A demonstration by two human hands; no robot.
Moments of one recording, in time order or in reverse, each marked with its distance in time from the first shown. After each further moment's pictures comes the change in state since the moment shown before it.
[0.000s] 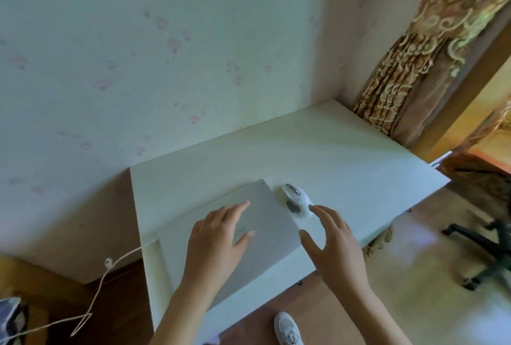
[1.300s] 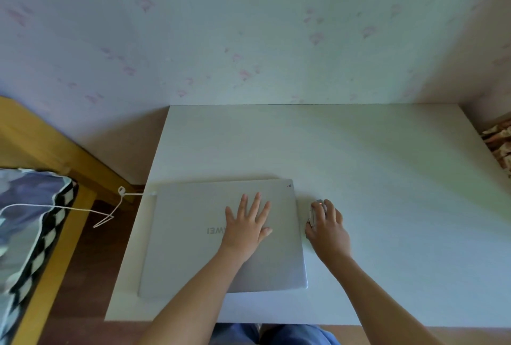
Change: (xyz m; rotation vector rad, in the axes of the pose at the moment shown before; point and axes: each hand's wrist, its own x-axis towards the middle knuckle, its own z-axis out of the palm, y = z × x) left_hand 0.085 -0.045 0.229 0.396 -0.514 -0.372; right_hand 0.199 0.147 0.168 -0.344 -0.553 -0.264
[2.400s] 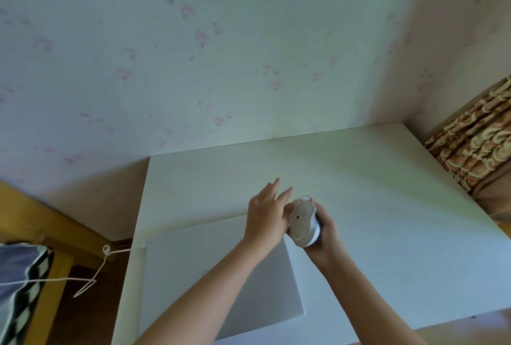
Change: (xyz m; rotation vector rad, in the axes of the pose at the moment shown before) left_hand 0.022 0.050 -0.152 -0.478 0.342 0.157; right_hand -0.009 -0.051 -0.106 2.104 -0.250 0.191
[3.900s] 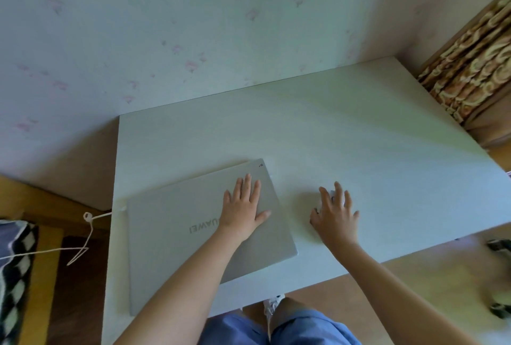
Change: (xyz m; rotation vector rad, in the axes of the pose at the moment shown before) left_hand -0.057 -0.076 0.092 0.477 -0.418 -0.008; right_hand -0.027 0.060 -0.126 -2.119 0.658 -0.137
